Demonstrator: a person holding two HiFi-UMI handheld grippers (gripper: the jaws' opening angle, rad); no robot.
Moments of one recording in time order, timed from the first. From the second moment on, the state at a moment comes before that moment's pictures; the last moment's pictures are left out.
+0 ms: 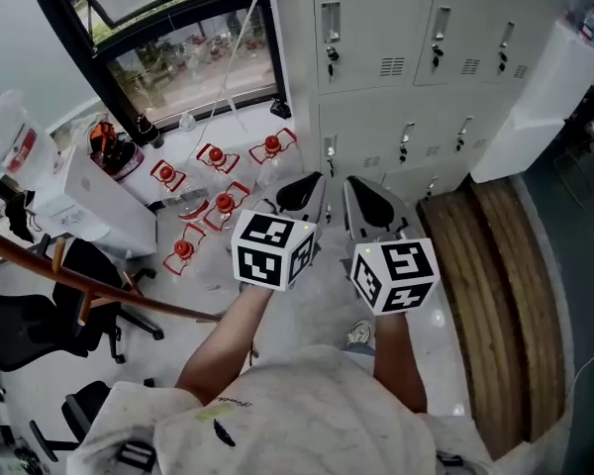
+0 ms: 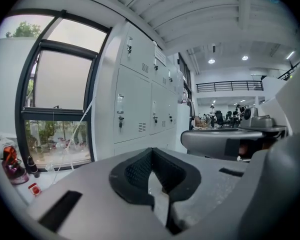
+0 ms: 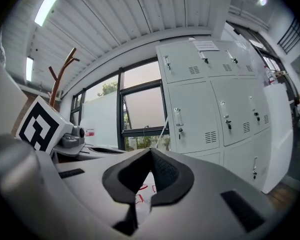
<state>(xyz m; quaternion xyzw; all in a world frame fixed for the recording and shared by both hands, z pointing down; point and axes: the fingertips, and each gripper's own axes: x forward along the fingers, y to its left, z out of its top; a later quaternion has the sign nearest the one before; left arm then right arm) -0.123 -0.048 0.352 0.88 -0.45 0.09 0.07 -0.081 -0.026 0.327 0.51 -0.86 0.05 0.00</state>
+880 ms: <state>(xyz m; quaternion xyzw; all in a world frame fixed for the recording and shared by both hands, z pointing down) -0.060 -0.120 0.351 0.82 -0.56 0.09 0.08 -0.012 -0.104 0.325 0.40 -0.91 0.07 -0.03</state>
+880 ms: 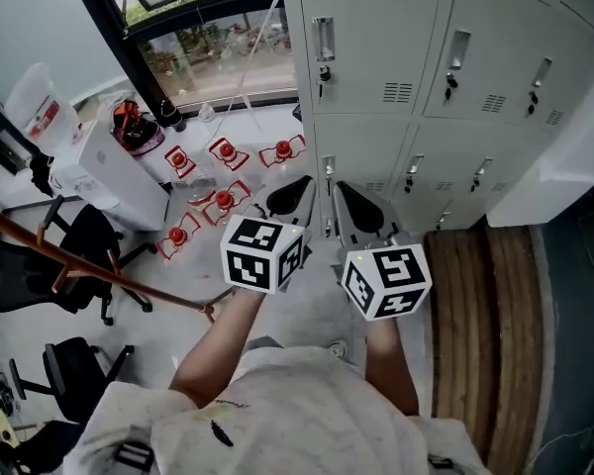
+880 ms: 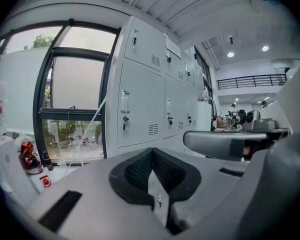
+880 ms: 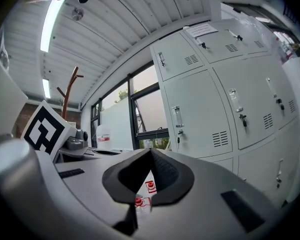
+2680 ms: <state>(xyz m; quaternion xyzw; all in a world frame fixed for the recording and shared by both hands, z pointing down) -0.123 -0.345 0.345 0.83 -0.55 0.04 0.08 -0.067 -0.329 0.320 0.39 -0.88 0.21 -0.15</state>
